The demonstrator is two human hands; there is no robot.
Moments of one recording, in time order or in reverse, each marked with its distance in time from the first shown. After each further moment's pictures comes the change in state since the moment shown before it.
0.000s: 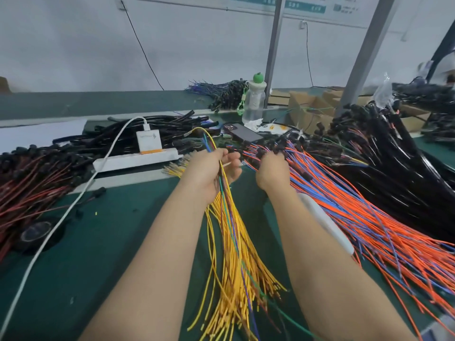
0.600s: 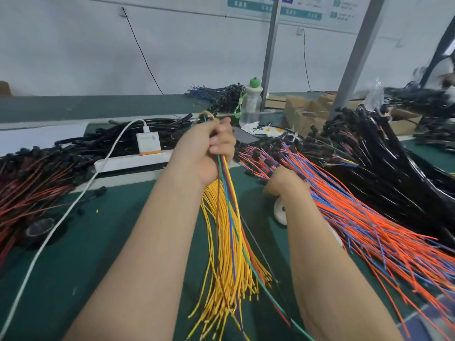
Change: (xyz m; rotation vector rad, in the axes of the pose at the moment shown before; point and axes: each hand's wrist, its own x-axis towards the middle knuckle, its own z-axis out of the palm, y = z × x) left_hand -0.041 0.040 0.017 -0.452 -0.311 -0.118; right_hand -0.021 0.026 -0.029 -0.111 -0.308 0.185
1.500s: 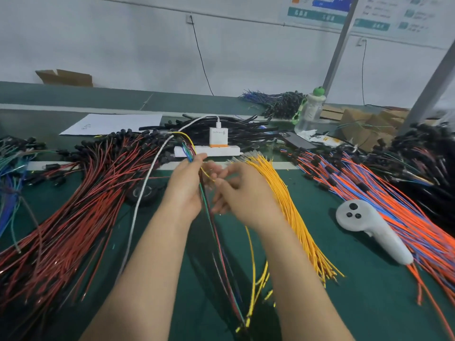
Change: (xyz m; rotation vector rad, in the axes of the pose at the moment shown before) left_hand -0.086 0.047 -0.125 0.434 0.471 0.459; right_hand -0.182 -0.128 0.045 0.876 -0.195 -0.722
